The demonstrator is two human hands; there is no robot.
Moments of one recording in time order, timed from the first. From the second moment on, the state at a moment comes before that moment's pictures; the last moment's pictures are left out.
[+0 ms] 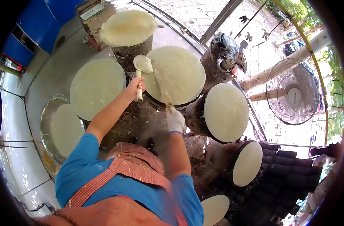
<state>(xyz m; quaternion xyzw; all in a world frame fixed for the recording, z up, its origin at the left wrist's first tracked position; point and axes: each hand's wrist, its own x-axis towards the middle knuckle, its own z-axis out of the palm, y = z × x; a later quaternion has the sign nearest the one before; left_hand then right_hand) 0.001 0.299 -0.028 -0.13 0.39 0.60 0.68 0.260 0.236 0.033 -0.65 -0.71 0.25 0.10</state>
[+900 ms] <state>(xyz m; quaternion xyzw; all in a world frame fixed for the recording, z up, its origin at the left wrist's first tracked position) -0.008 0.022 0.086 -0.21 -0.03 0.60 0.77 0.286 0.277 0.029 -0.58 -0.75 0.30 0.10</state>
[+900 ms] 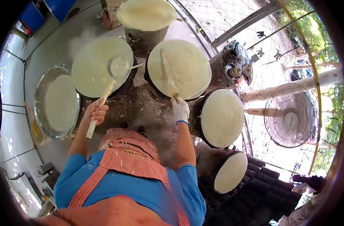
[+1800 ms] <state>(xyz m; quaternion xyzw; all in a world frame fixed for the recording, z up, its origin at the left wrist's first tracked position) -0.086 -0.234 0.033 -0.39 0.11 0.45 0.80 0.238 -0.024 -0.008 -0.48 -0.68 0.51 0.19</state>
